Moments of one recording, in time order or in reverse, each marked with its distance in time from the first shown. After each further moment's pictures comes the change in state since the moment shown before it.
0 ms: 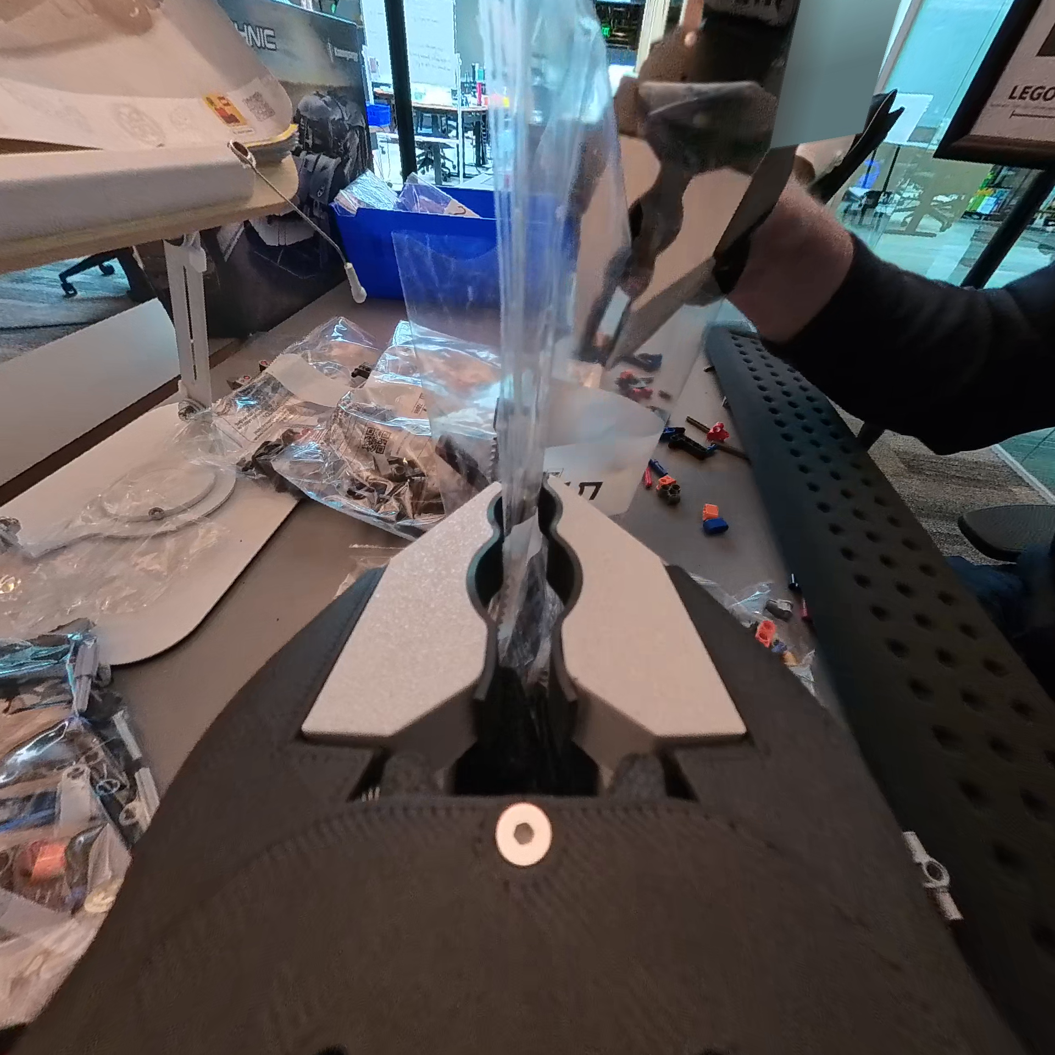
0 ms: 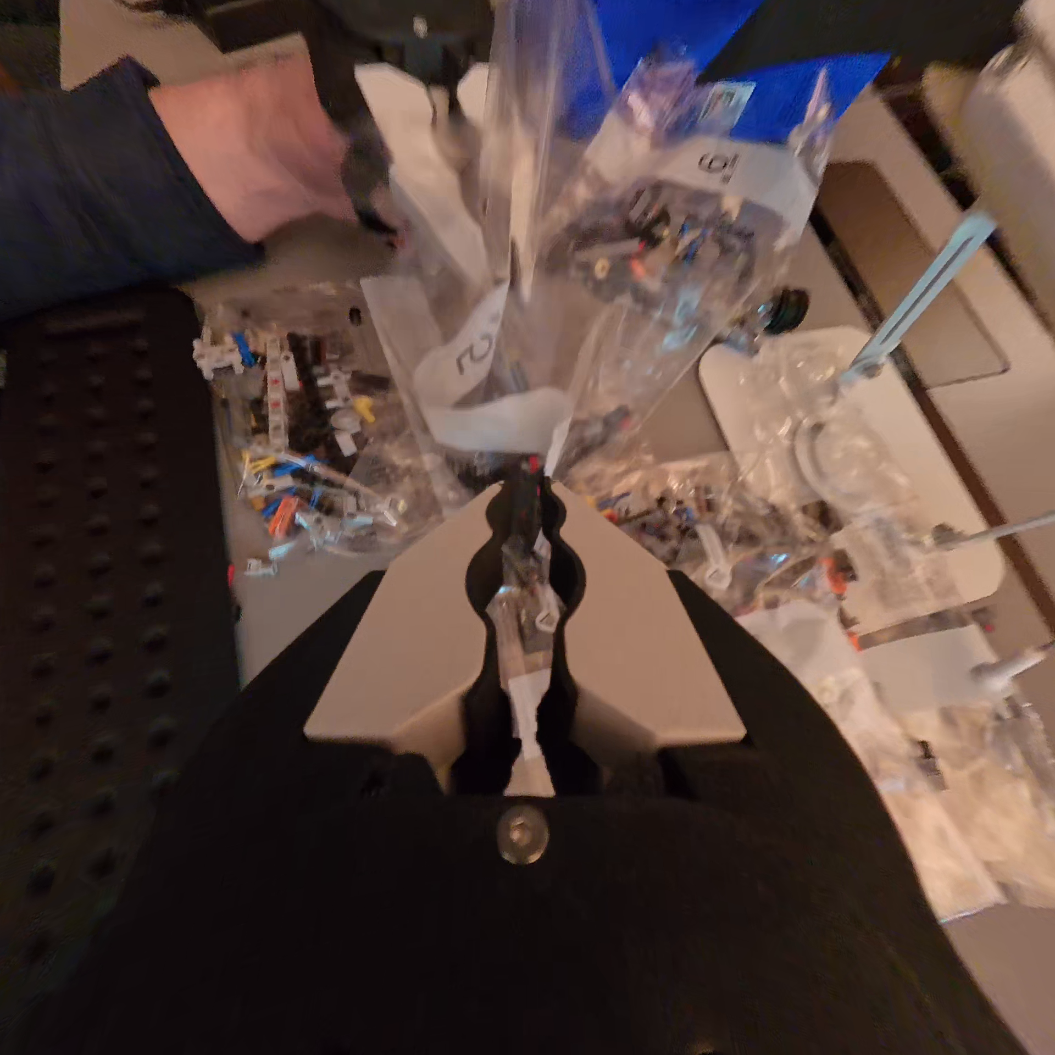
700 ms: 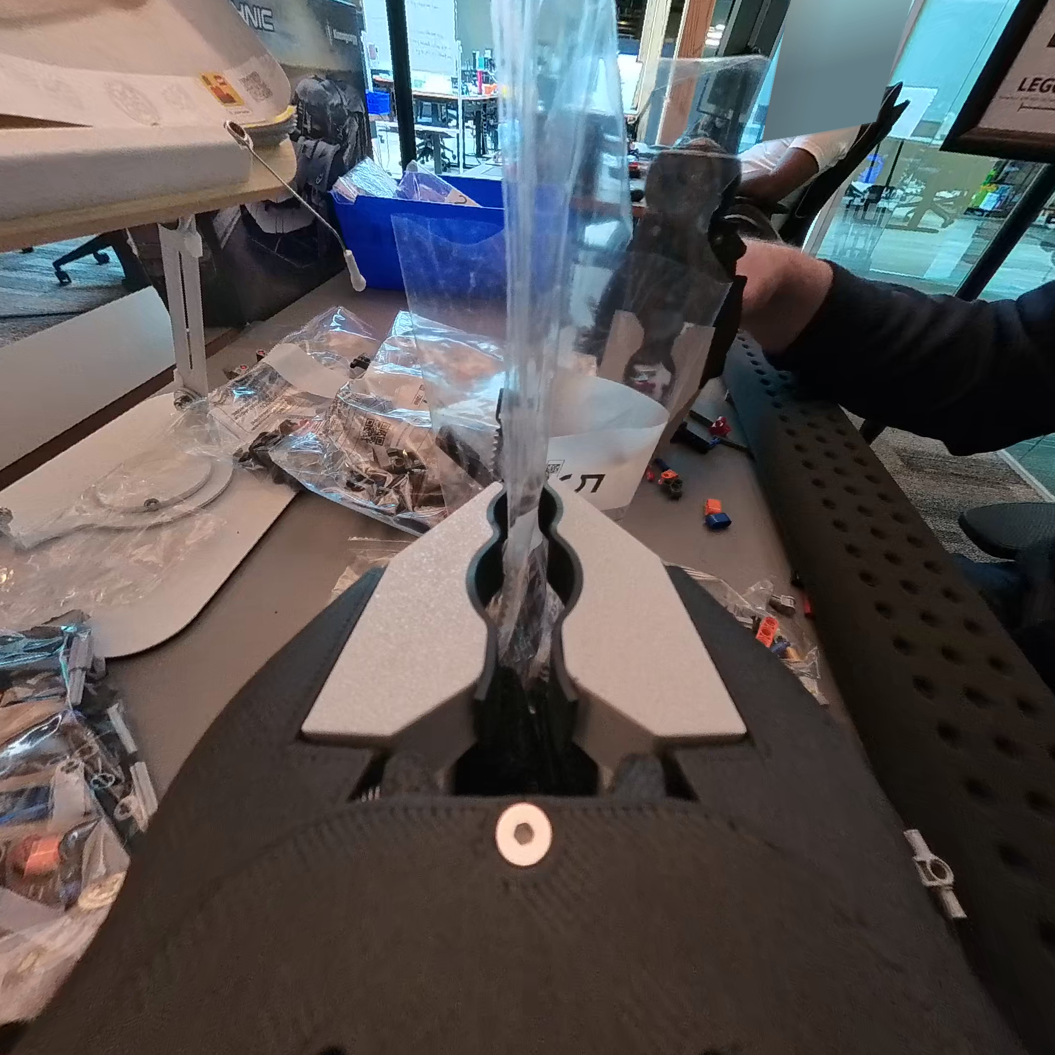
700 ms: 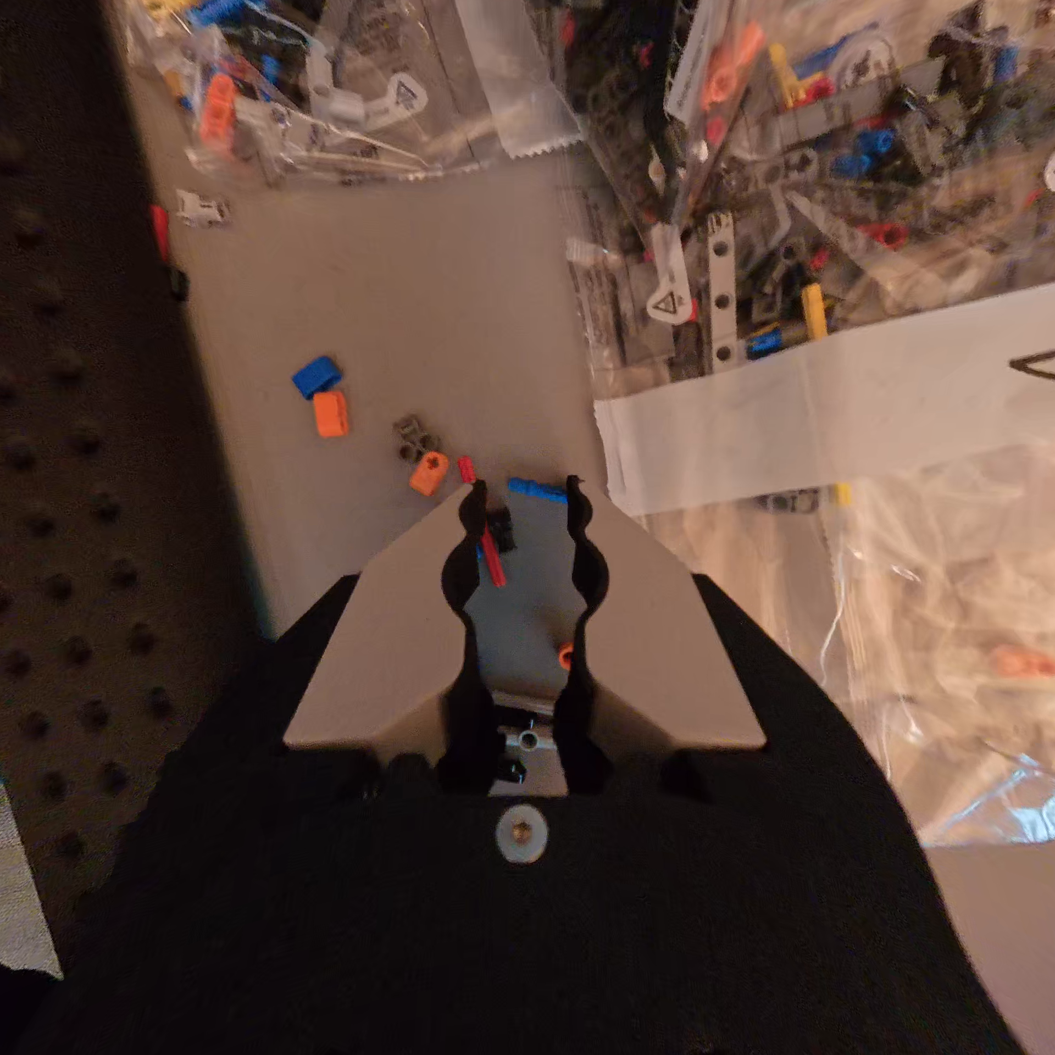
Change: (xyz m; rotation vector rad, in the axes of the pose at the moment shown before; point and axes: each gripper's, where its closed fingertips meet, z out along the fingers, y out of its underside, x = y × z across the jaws) left arm -0.001 0.004 0.001 -0.012 0.000 -0.008; right arm -0.032 0.149 -0.003 -0.368 -0.158 0.067
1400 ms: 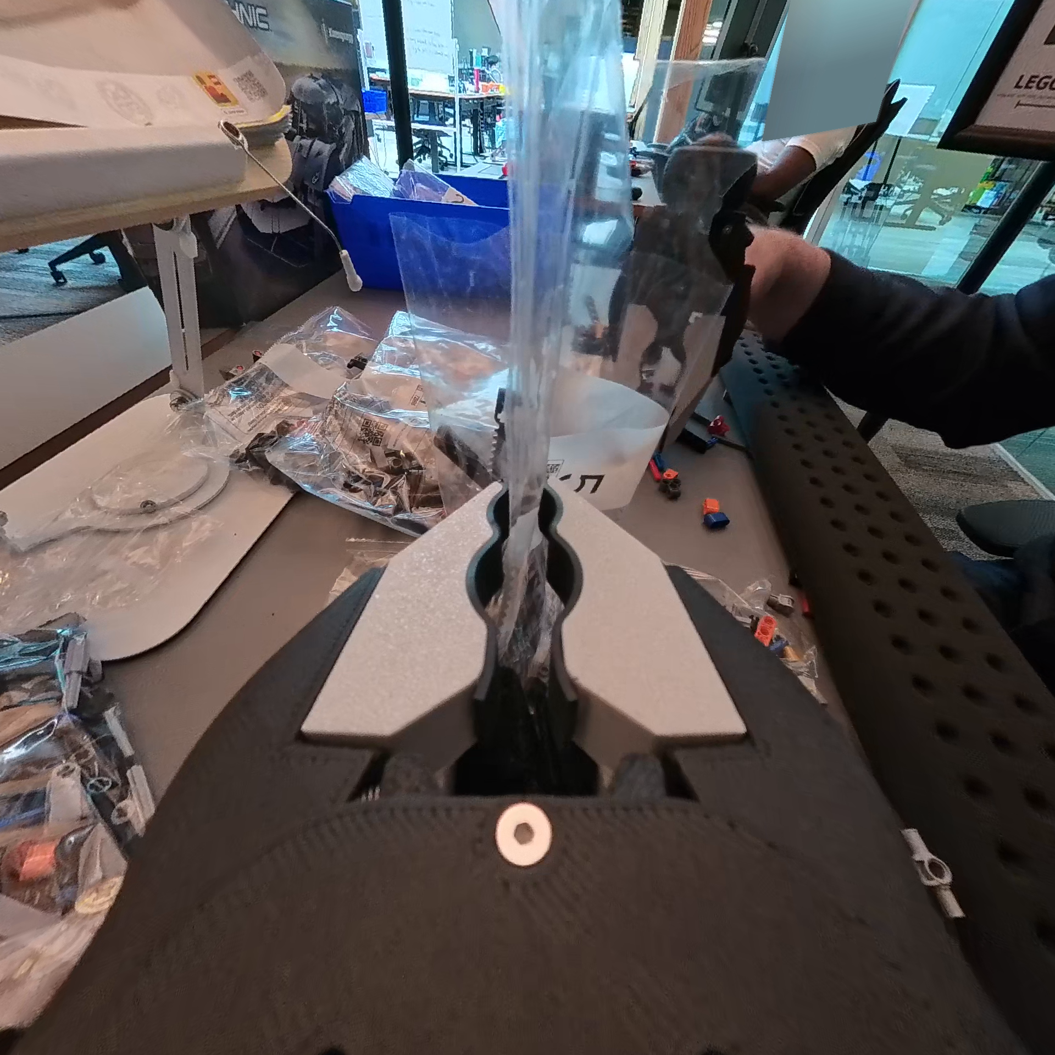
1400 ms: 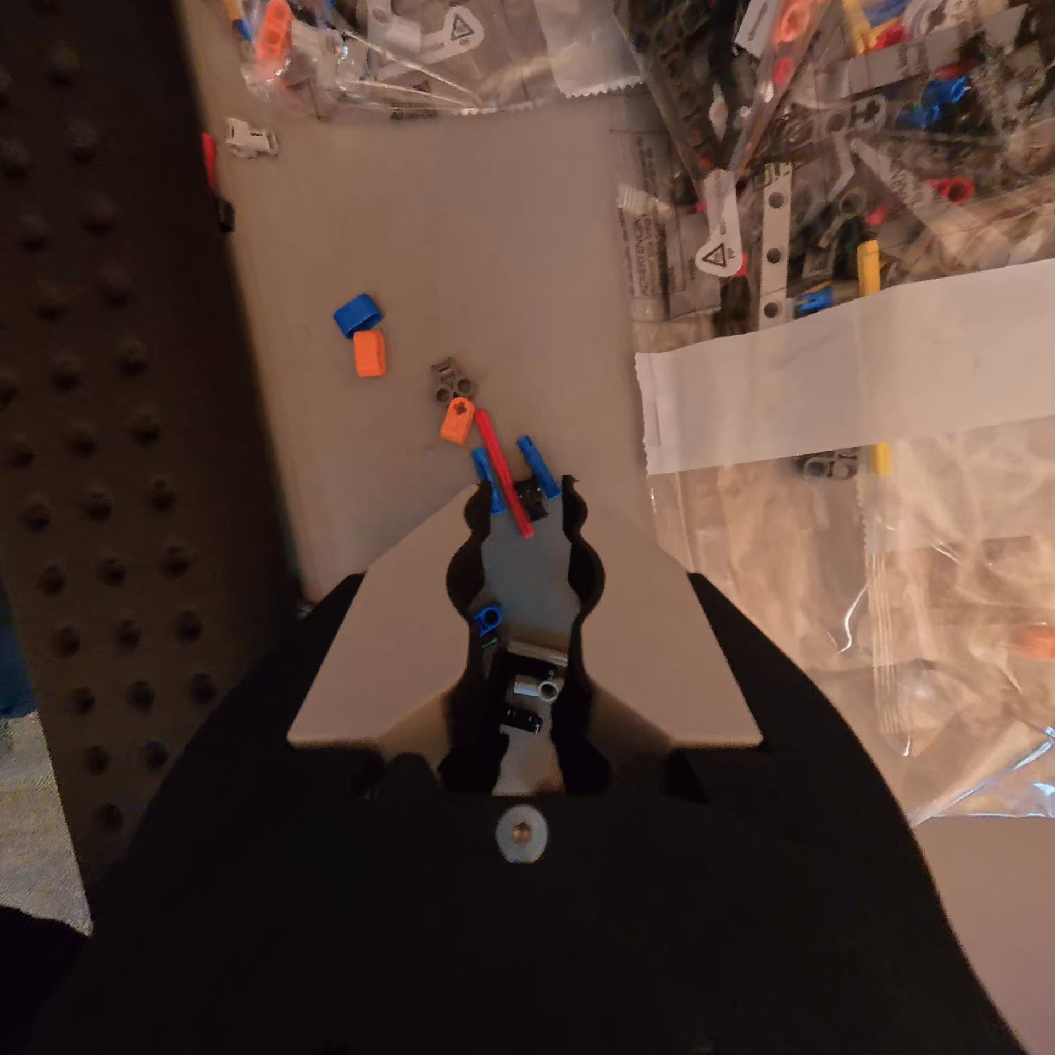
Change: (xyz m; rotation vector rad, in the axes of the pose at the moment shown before) left arm 0.001 0.000 0.001 -0.002 0.004 0.002; right arm -0.012 0.014 -0.010 -0.019 -0.046 -0.045
